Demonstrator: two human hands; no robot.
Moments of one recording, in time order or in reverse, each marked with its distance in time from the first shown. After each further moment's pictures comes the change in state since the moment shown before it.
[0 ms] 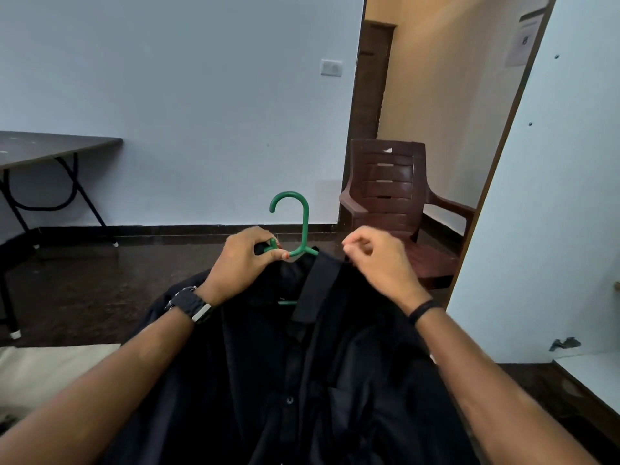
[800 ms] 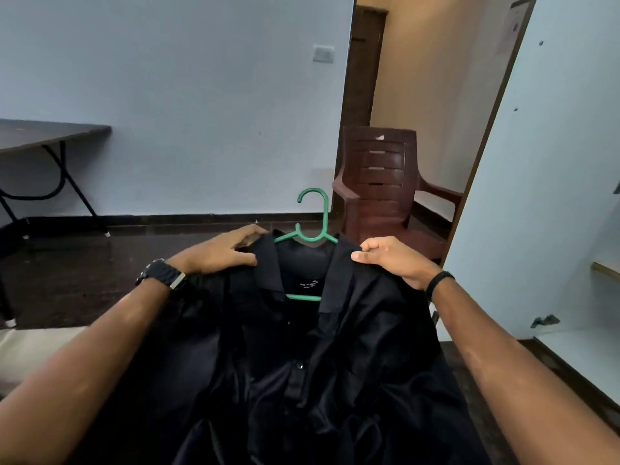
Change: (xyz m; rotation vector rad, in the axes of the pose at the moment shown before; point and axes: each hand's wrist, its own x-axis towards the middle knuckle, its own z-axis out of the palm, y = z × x) left_hand -0.003 -0.028 -0.030 -0.085 -0.591 -0.142; right_hand -0.014 0.040 -0.029 0.302 -0.425 0.296
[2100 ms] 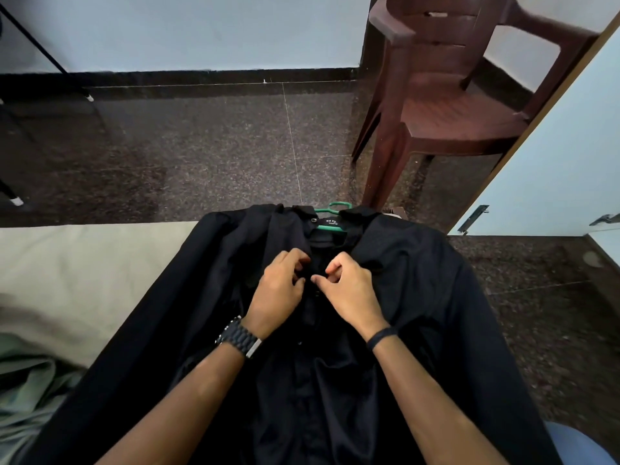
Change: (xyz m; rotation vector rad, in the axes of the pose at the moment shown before) left_hand -0.011 -0.093 0.246 -0.011 0.268 -0.255; right_hand 0.003 0.162 0.191 -0.164 0.172 0.287
